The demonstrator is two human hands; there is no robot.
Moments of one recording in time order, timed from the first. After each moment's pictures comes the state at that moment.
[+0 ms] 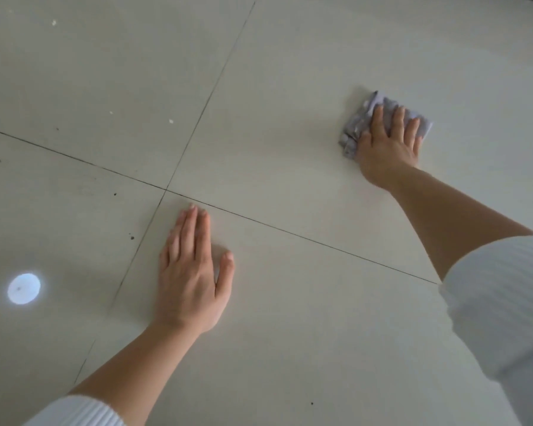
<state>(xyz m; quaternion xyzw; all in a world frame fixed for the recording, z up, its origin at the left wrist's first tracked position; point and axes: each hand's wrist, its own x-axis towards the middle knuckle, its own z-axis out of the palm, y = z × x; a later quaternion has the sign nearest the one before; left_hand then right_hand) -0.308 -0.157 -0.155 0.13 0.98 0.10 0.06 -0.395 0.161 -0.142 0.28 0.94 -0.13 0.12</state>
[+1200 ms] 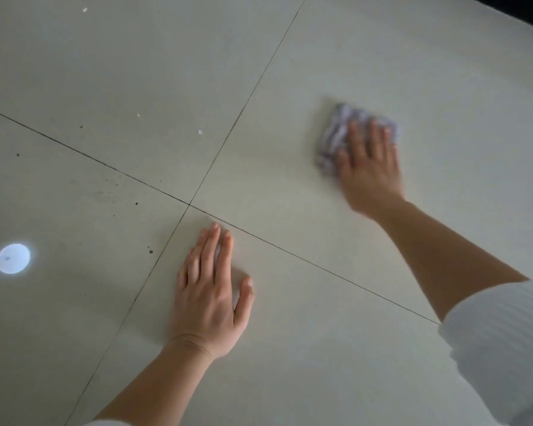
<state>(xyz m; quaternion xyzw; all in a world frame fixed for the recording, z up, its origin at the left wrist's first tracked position) -0.310 -0.157 -0.153 0.13 0.98 0.13 0.08 -0.429 0.118 -0.156 0.11 0.99 -0.07 0.09</state>
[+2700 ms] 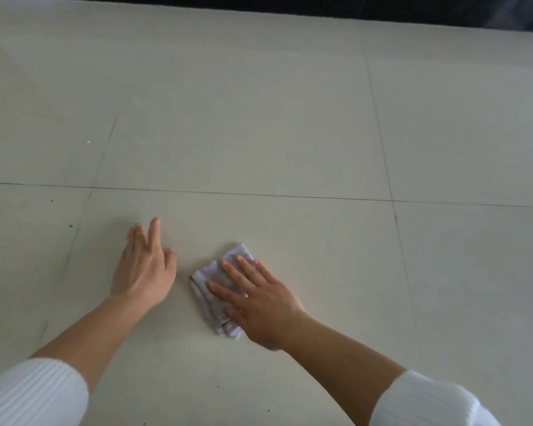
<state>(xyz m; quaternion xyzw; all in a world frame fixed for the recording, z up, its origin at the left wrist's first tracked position) -0.237 -0.143 -0.125 0.19 0.97 0.05 0.14 -0.074 0.023 -0.127 -0.09 0.98 -0.09 0.18</state>
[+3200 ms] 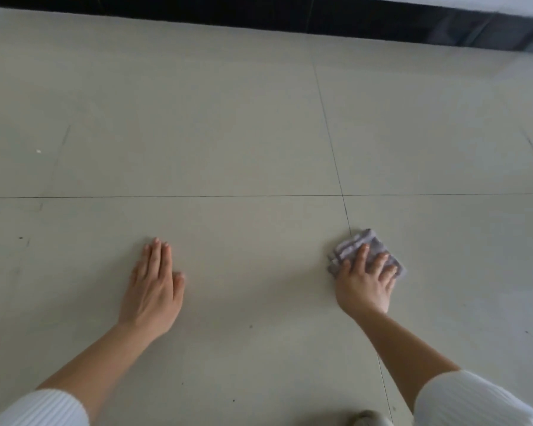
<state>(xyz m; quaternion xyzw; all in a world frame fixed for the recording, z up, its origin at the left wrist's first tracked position) -0.169 -0.109 -0.141 0.29 0.94 0.04 0.16 0.036 0.161 -0.116 0.57 0.79 -0.16 0.16</state>
